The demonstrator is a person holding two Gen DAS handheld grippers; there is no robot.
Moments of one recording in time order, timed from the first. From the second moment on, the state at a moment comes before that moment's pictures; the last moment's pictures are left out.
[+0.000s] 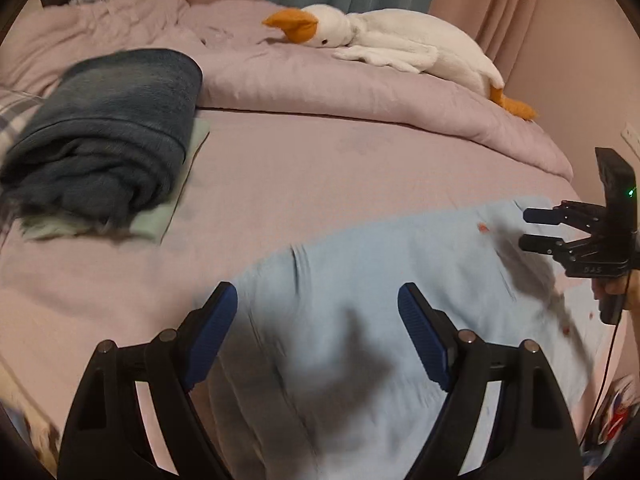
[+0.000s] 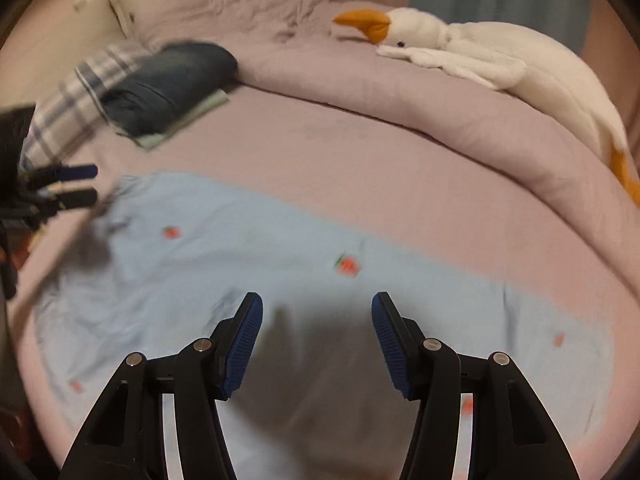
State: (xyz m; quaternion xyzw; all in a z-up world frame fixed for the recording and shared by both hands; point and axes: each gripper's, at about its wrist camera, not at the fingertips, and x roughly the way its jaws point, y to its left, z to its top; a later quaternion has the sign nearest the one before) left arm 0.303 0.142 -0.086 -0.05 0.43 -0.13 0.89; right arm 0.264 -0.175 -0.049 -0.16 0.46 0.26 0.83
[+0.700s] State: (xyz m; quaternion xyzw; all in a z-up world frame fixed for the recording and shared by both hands) left arm 0.363 0.130 -0.121 0.06 0.52 -0.19 0.83; right arm 0.330 -0.110 -0.089 -0.30 0.52 0.31 0.74
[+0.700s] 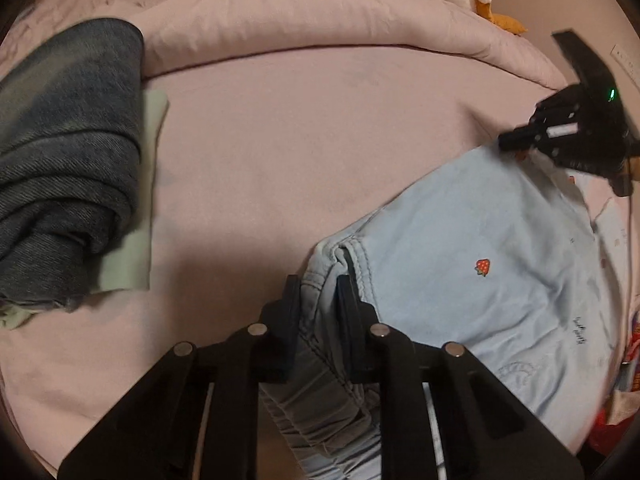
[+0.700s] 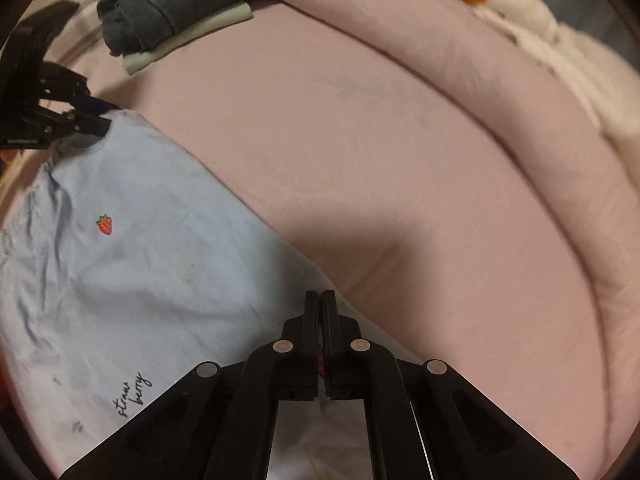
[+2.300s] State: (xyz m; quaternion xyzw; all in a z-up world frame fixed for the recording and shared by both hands) left arm 0.157 0.111 -0.036 0.25 0.34 -0.15 0.90; right arm 0.138 -0.101 0.021 -0.39 0.31 0.24 0.84
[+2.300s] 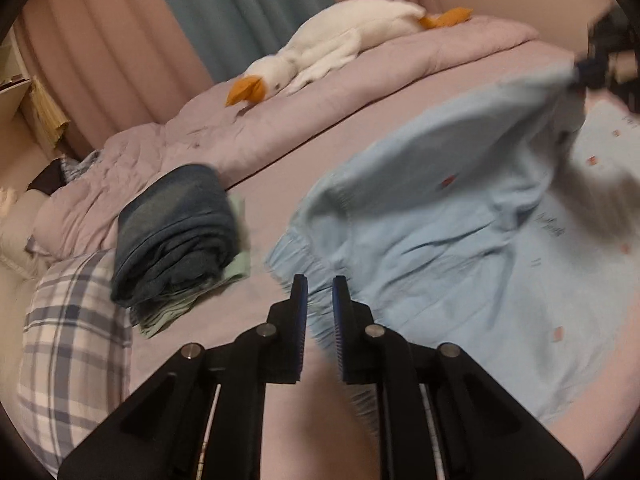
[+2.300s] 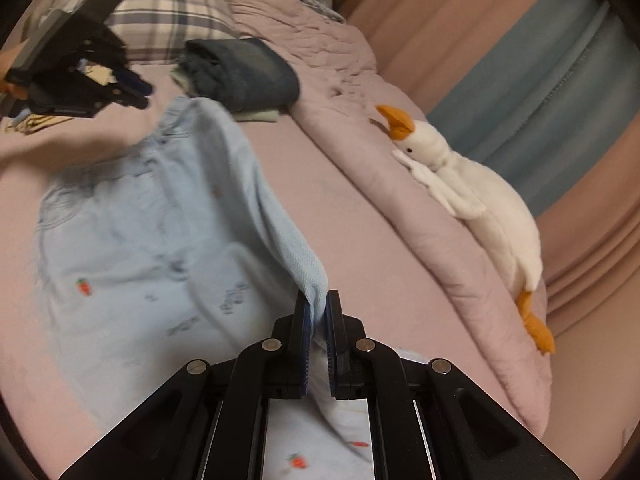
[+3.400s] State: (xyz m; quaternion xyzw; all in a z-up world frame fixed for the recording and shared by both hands) left arm 0.063 0.104 -0.105 0.34 0.34 -0.19 0.86; right arm 0.005 -0.102 -0.055 -0.42 0.35 0.28 0.78
